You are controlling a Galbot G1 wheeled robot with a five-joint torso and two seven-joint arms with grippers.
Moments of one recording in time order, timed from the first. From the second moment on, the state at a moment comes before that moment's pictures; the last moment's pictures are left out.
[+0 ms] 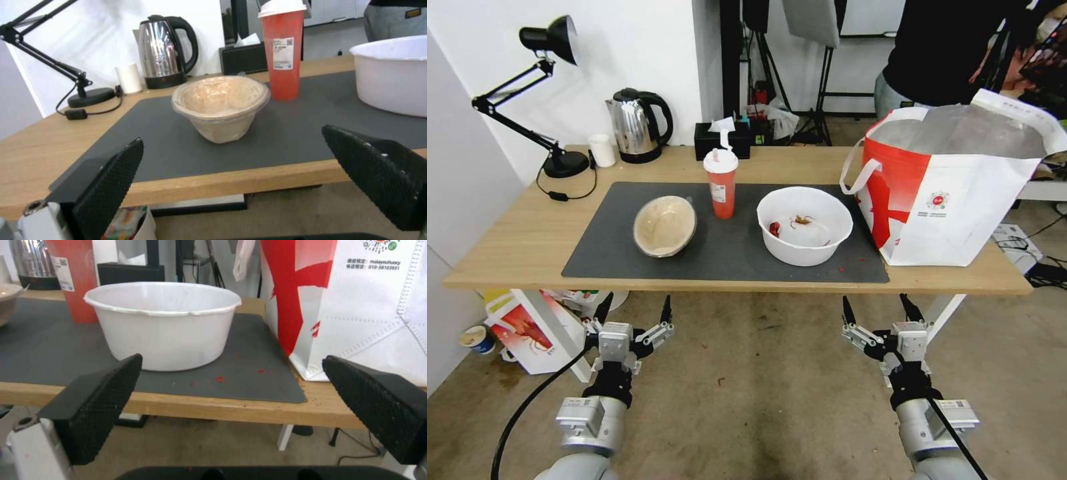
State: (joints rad) left arm 1.80 -1.50 -0.55 -2.30 0.00 0.00 0.00; right arm -1.80 1.50 0.55 2.30 0.00 0.00 0.00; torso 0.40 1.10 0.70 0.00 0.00
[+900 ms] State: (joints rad) left arm 1.80 -1.50 -0.55 -2.30 0.00 0.00 0.00; right arm -1.69 1.03 0.76 2.33 0.16 0.12 -0.12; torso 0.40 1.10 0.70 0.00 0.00
